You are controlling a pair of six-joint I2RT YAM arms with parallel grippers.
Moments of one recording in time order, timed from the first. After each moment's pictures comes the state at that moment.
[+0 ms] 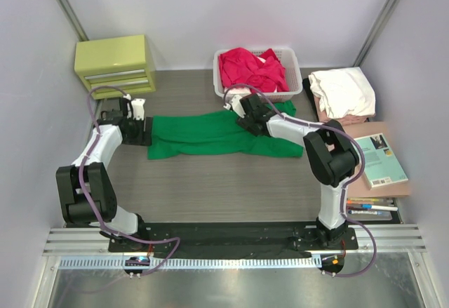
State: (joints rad) left arm 0.11 1.50 1.03 -0.55 0.15 0.19; right arm 0.56 1.96 1.32 -0.19 0.37 -0.55
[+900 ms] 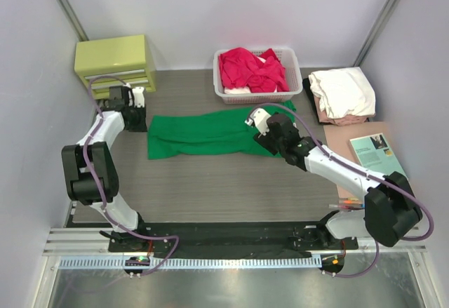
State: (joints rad) left arm 0.11 1.67 1.18 -0.49 0.19 0.12; right arm 0.60 1.32 0.84 -0.21 0.35 -0.46
